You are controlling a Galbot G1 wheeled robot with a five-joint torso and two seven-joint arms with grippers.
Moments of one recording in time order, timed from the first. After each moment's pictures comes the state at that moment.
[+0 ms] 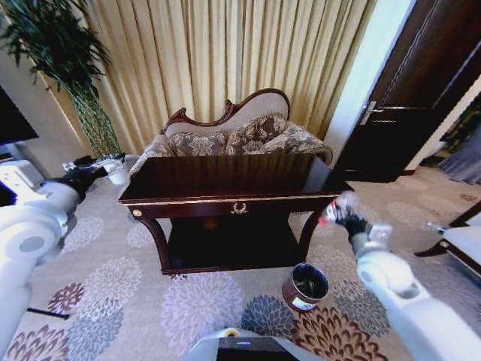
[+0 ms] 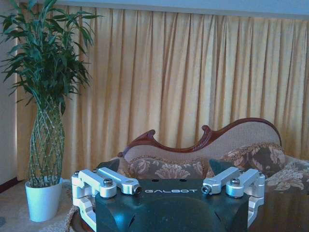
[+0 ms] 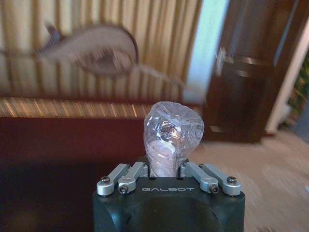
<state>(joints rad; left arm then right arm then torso) 1.19 -0.67 -0.97 -2.30 -1.24 0.61 -0.50 -1.51 0.95 0.69 1.95 0.59 -0.34 0.40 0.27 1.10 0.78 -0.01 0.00</state>
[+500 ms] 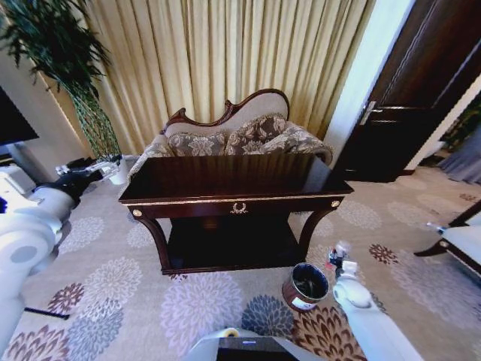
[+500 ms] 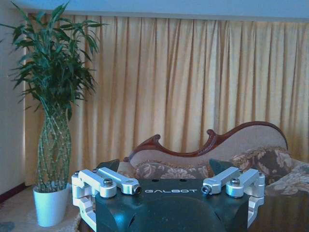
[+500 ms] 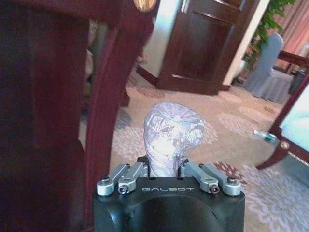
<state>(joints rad) 1.28 -0.66 -1.07 -2.34 -1.26 0.59 -0.50 -1.18 1.12 0.54 1.23 0.37 -0.11 0.39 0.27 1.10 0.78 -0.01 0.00</state>
